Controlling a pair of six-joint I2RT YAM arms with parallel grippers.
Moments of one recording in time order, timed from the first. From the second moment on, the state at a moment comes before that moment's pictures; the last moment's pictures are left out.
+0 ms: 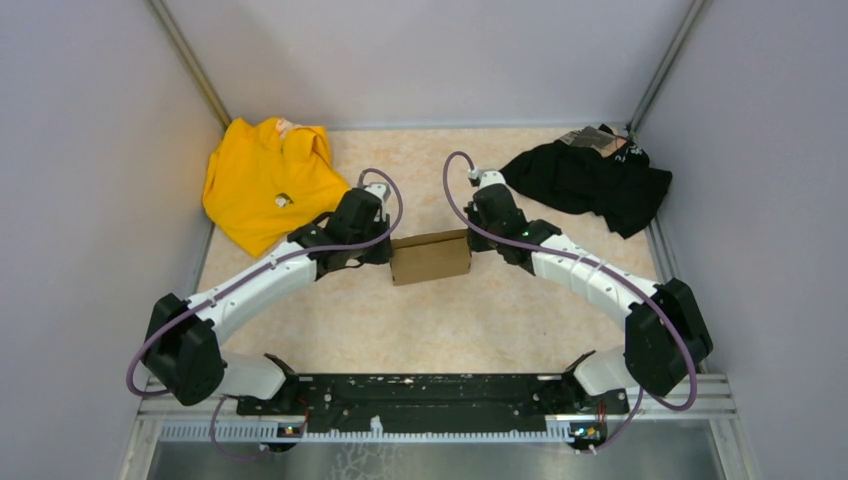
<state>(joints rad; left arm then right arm) -0.67 1.36 1.00 -0.45 -0.09 -0.45 0.64 1.38 0.98 -0.31 0.16 0.36</state>
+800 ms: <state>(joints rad) -0.67 1.38 1.00 -0.44 -0.09 -0.49 0.64 1.38 0.98 -0.31 0.17 0.36</state>
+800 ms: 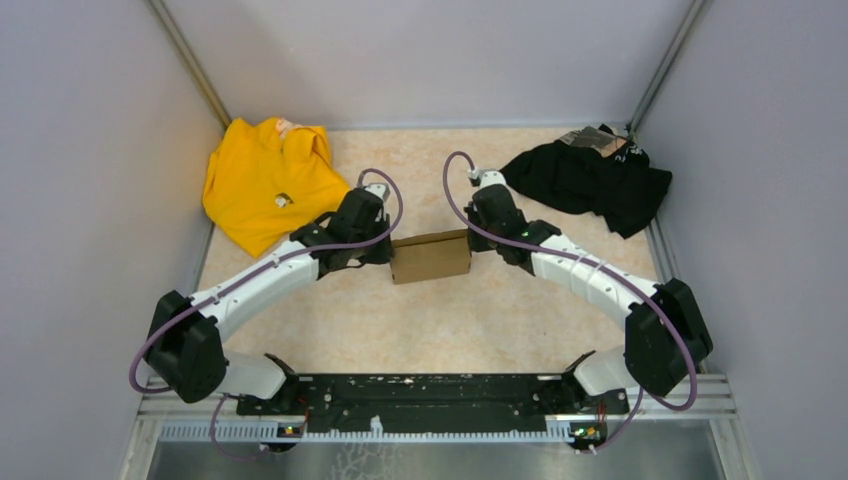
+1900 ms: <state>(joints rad) -0.68 1.36 0.91 -0.33 -0.09 -0.49 0.67 1.32 0.78 -0.13 0.20 0.43</state>
